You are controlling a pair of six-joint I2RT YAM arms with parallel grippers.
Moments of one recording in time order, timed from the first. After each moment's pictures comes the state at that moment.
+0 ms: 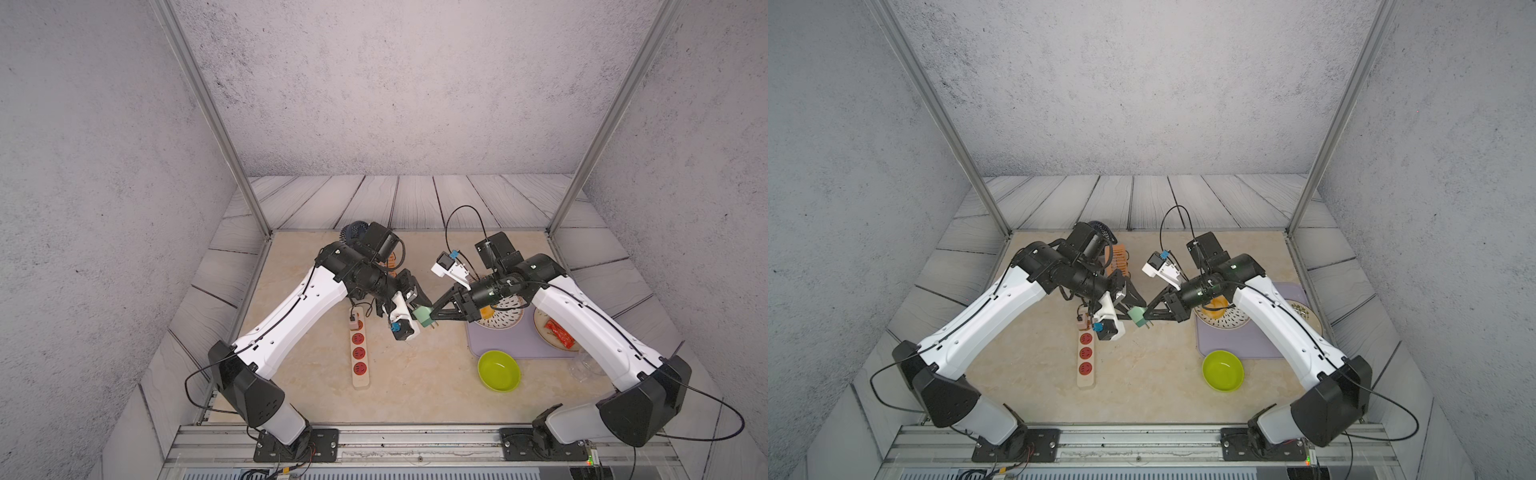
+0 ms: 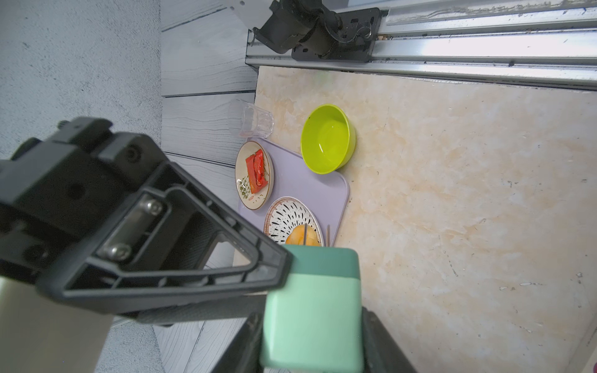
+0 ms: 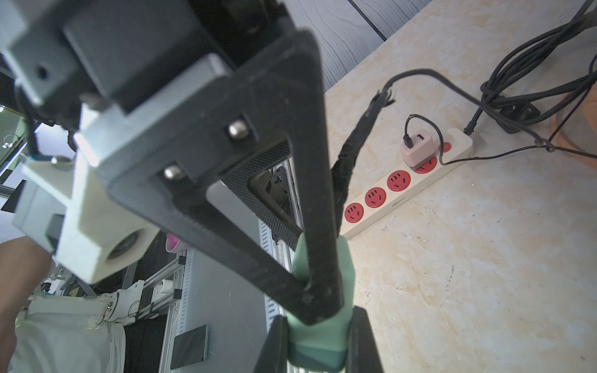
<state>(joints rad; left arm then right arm) -0.70 1.57 1.71 -1.17 0.69 2.10 0.53 1.43 1.45 -1.07 -1.02 -0.24</state>
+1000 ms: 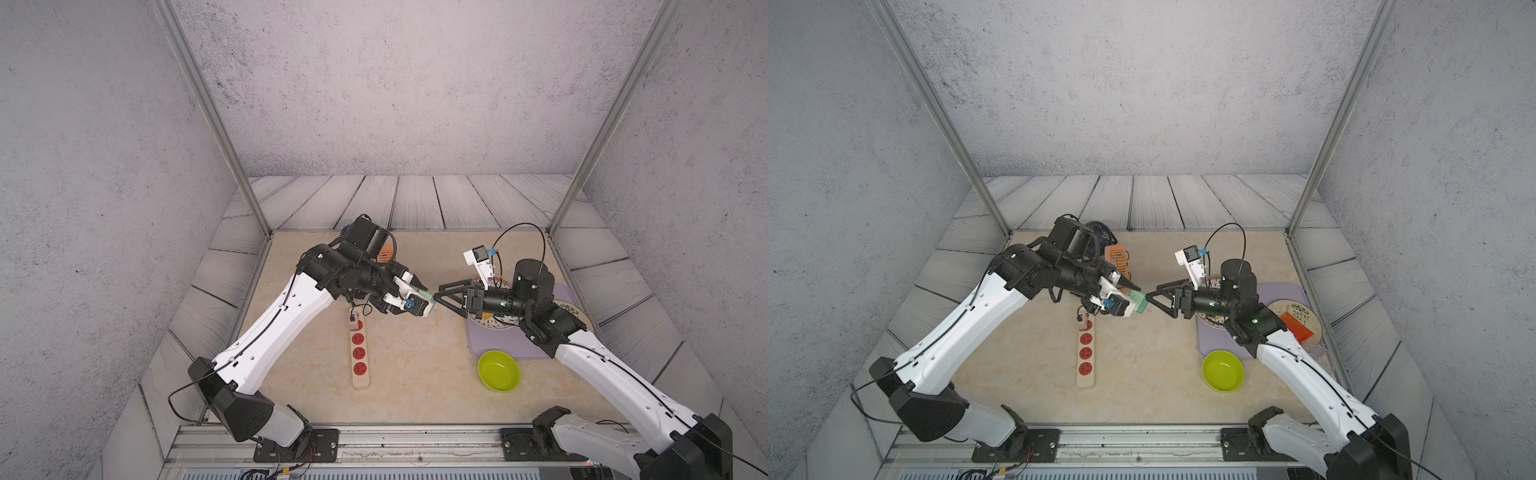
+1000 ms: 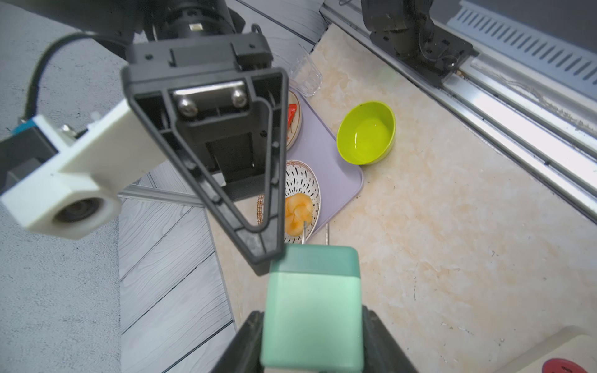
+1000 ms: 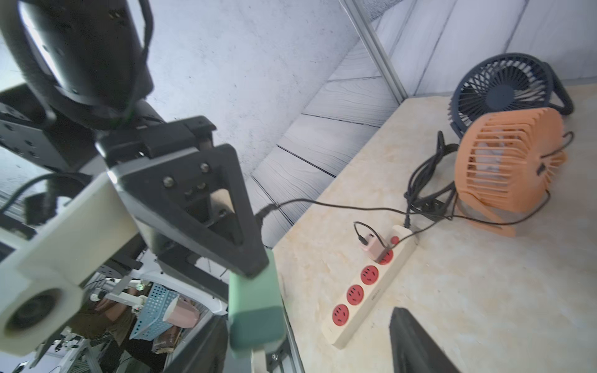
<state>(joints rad) -0.69 1.49 1.71 -1.07 0.63 1.49 0.49 1.08 0.89 0.02 -0.87 0.59</state>
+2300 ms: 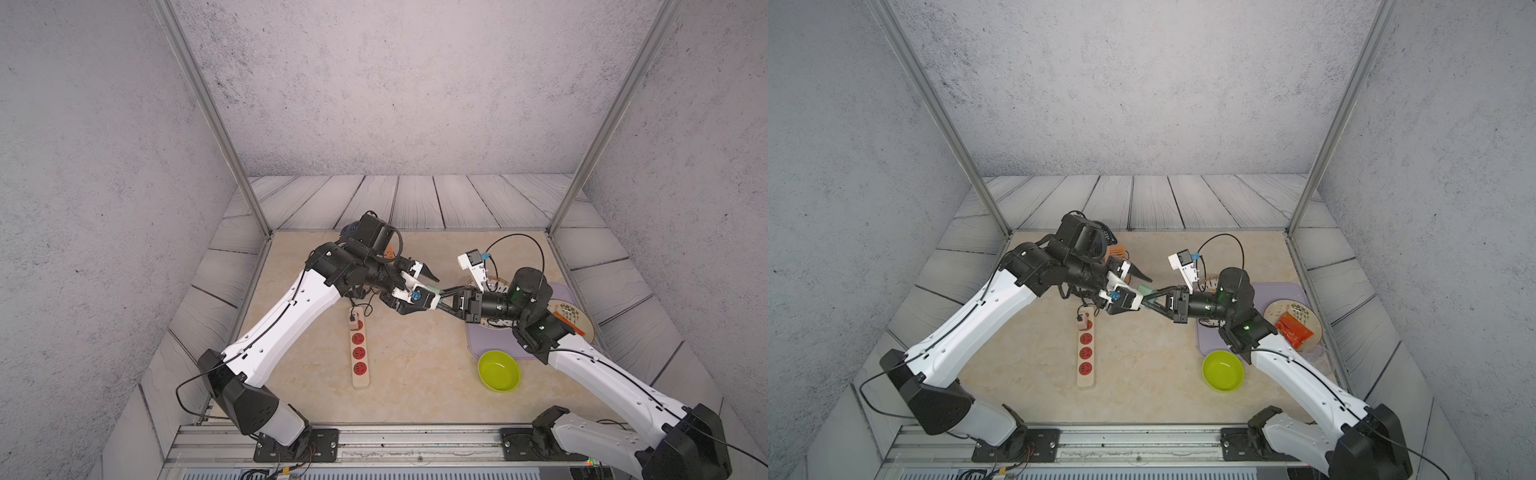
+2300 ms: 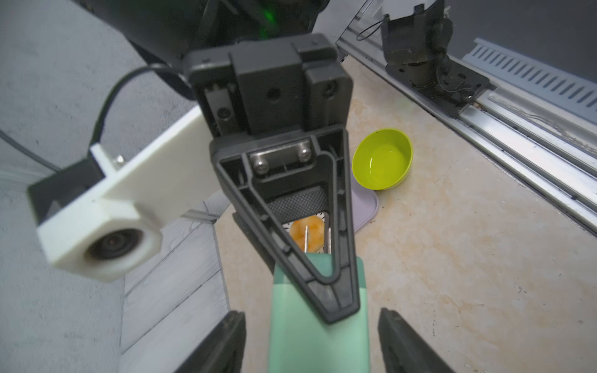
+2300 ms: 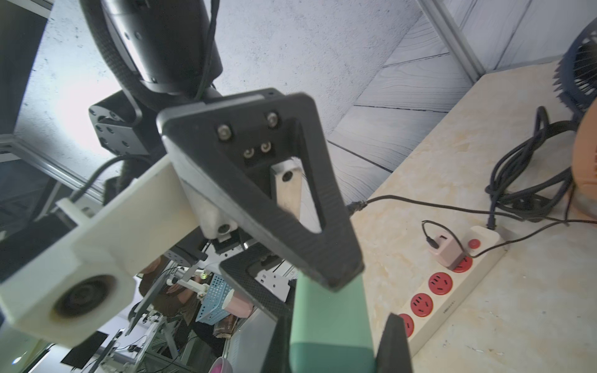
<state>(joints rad) -0.70 1.53 1.72 -1.01 0.71 1.45 0.53 1.09 0.78 0.34 -0.99 0.84</state>
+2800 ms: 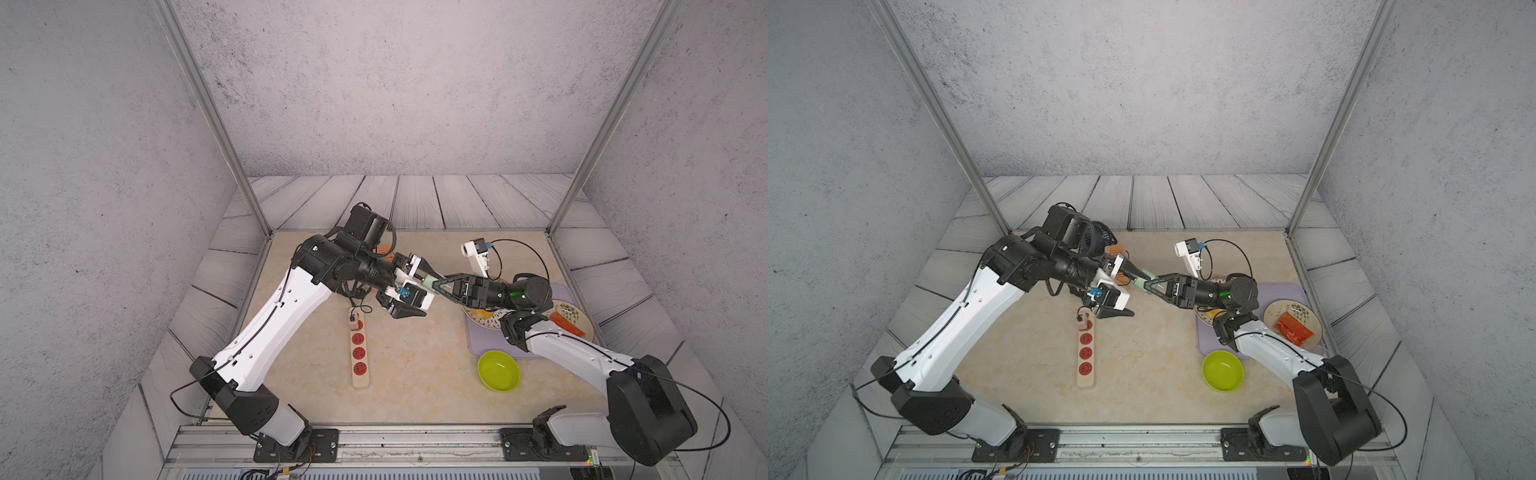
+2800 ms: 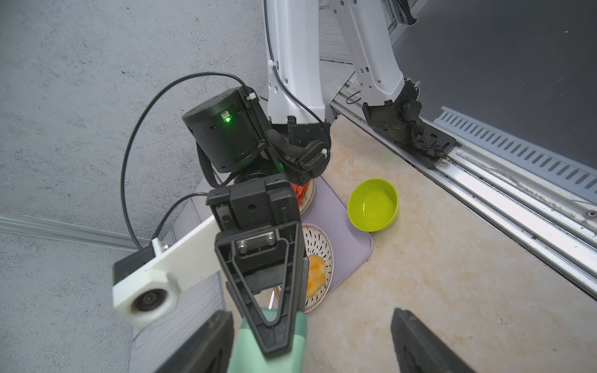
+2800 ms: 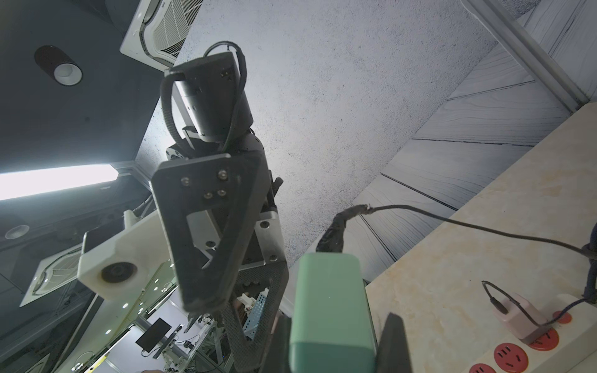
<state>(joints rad) -0.68 1.53 1.86 -1.13 0.85 1.47 0.46 1.33 0.71 1.17 -1.08 1.34</state>
